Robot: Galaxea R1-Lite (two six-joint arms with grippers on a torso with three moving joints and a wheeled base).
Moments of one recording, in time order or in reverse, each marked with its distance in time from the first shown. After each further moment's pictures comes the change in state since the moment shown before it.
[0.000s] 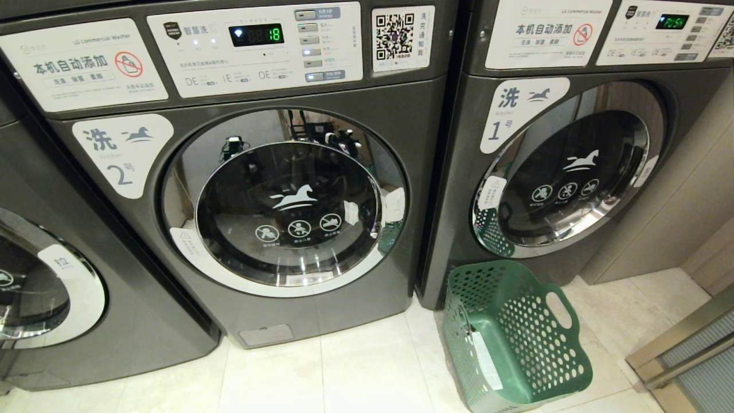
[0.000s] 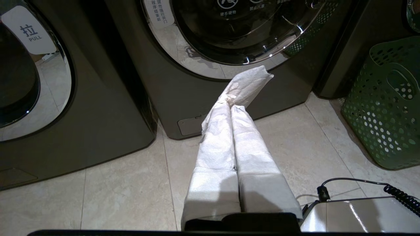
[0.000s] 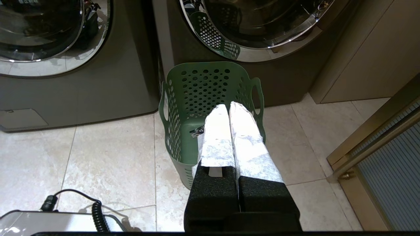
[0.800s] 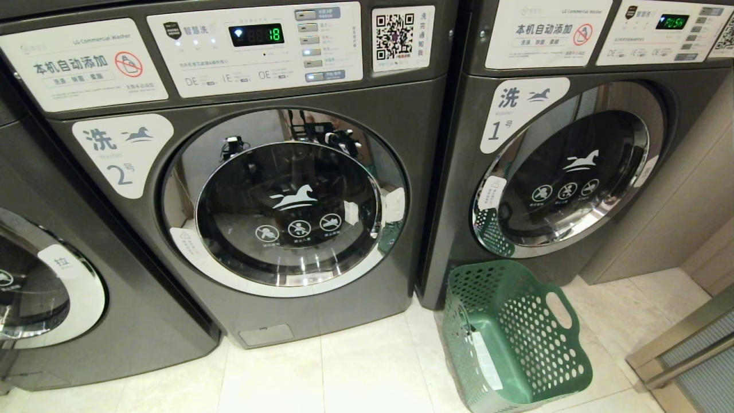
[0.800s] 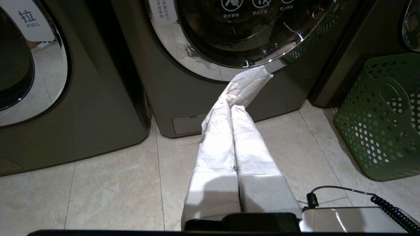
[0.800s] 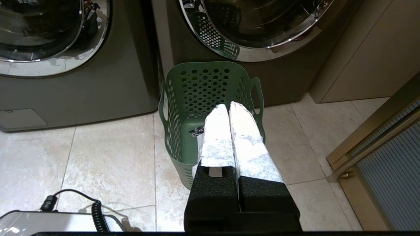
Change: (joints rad) left arm 0.000 -0.007 0.002 -0.006 0.018 -0.073; right arm 0.000 0.000 0.002 0.002 -0.002 0.001
